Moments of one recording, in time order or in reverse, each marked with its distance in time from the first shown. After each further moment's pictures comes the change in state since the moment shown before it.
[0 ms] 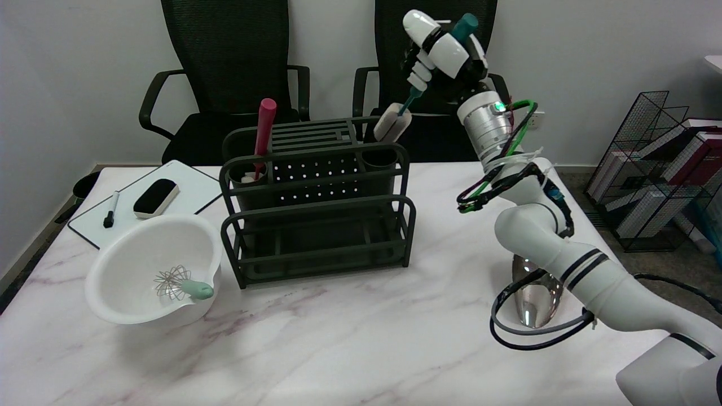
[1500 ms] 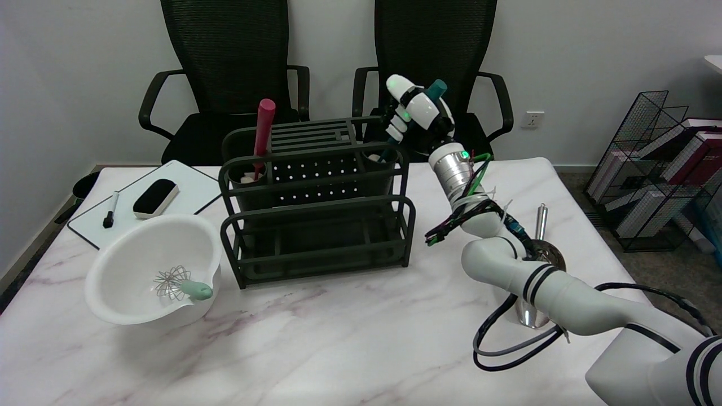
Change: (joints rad) arm 0.084 -0.109 -0.200 -0.404 0.036 0.171 0.236
